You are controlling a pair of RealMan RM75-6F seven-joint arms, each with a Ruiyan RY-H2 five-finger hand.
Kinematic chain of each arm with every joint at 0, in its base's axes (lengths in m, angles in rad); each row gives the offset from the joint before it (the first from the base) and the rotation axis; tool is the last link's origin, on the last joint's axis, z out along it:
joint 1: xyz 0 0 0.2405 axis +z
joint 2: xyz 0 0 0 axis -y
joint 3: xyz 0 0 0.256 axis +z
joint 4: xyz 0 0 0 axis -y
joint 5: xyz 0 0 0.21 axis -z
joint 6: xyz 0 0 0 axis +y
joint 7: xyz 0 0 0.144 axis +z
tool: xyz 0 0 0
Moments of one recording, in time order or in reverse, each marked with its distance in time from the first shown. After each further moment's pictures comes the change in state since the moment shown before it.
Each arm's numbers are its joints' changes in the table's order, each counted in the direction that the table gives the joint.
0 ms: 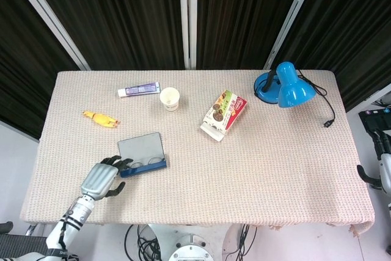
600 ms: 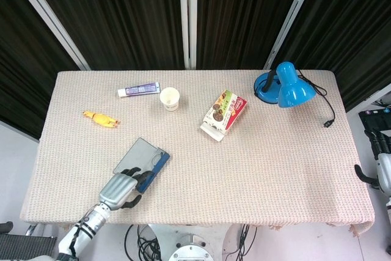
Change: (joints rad) left arm -0.027 0.035 -0.006 0.108 -0.017 -0.109 0.111; right arm 0.009 0.016 -0.004 -0.026 0.022 -0.008 0.024
